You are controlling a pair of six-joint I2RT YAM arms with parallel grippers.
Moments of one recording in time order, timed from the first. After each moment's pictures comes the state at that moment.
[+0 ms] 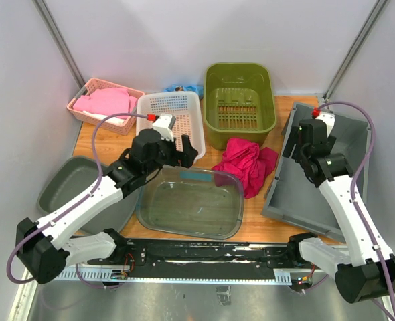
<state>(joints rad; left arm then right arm) -0.65 1.10 0.93 -0.18 -0.11 -0.37 0.21 1.02 1.10 -0.78 0.47 0.35</state>
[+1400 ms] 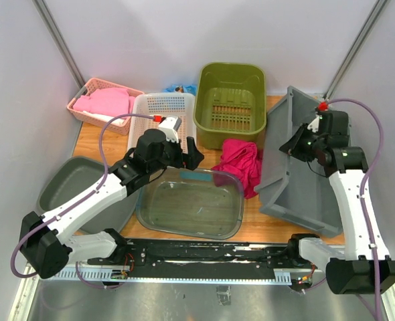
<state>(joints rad) -0.69 1.15 0.92 -0.16 -0.02 -0.42 0.06 1.08 1.23 -0.88 -0.18 0.45</state>
